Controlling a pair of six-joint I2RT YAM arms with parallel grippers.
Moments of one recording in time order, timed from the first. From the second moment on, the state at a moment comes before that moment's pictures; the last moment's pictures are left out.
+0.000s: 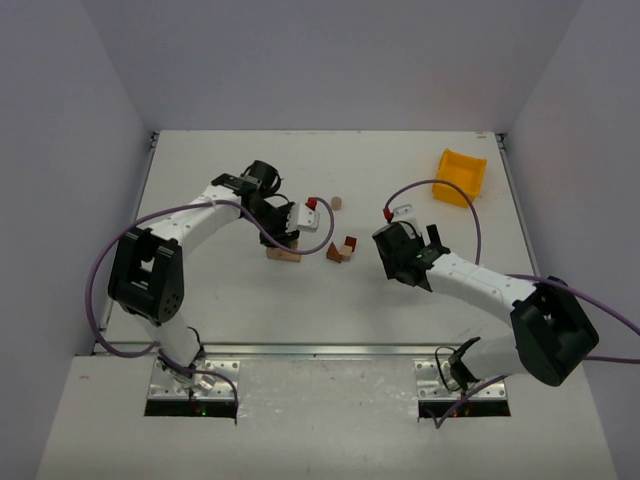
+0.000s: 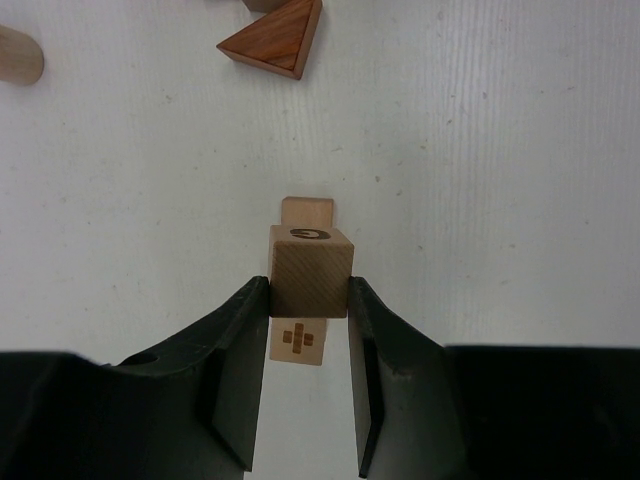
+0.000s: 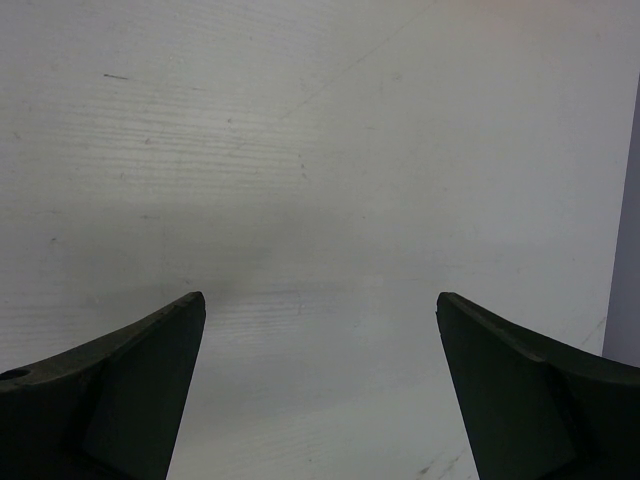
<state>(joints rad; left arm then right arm) -0.37 1.70 1.30 -0.85 0.59 1.16 0.64 1.36 0.69 -0.39 0.68 0.25</state>
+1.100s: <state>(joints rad) -0.34 1.73 1.22 -0.78 0.57 1.16 0.64 1.39 0.69 -0.39 0.68 0.25</state>
